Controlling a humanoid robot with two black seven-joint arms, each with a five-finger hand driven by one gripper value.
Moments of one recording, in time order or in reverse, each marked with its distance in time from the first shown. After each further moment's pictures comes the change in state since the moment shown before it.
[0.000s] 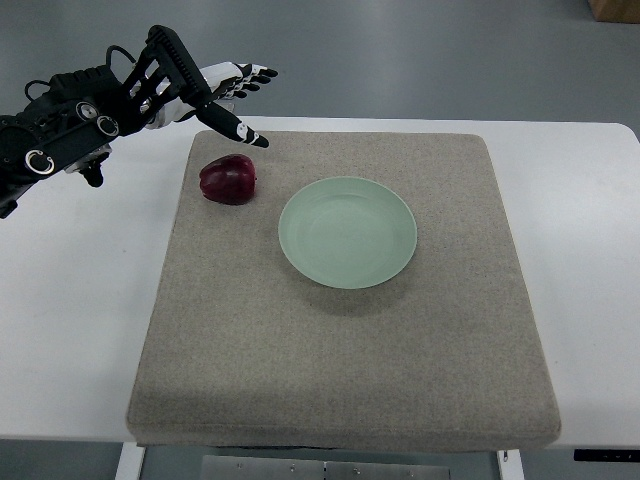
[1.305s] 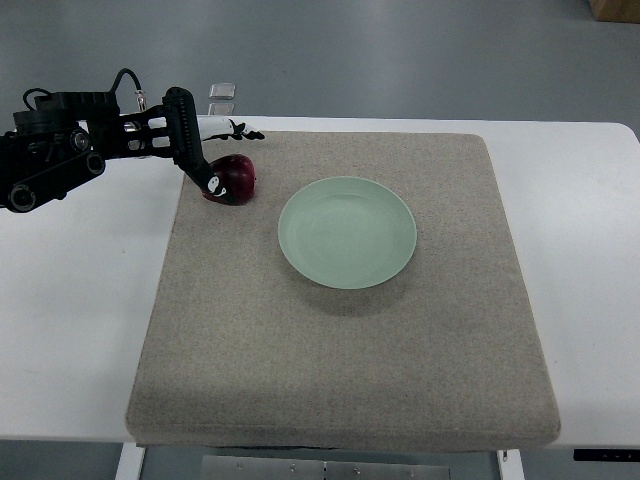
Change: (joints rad) left arm -0.005 0.069 0.090 -0.085 0.329 -0.035 -0.010; right arm 0.000 0.000 0.000 0.000 0.000 0.000 0.000
